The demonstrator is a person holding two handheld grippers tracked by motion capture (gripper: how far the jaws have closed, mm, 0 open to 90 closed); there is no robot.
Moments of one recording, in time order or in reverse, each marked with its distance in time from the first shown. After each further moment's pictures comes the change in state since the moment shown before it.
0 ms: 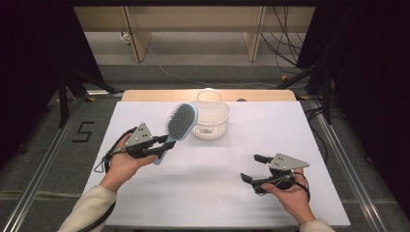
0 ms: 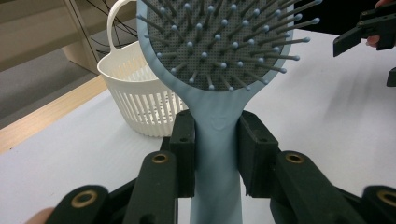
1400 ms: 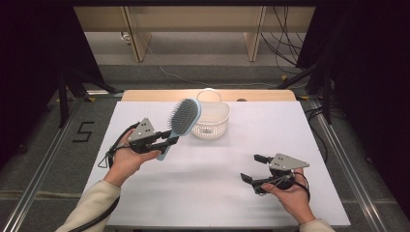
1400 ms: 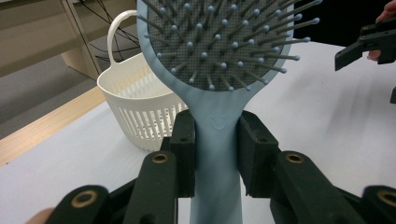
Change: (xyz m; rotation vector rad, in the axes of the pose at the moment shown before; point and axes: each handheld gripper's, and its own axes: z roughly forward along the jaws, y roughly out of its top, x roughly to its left) left arm 0.003 0.011 0.008 -0.022 -0.008 -0.003; right arm 0.000 0.000 0.000 0.000 0.002 -0.001
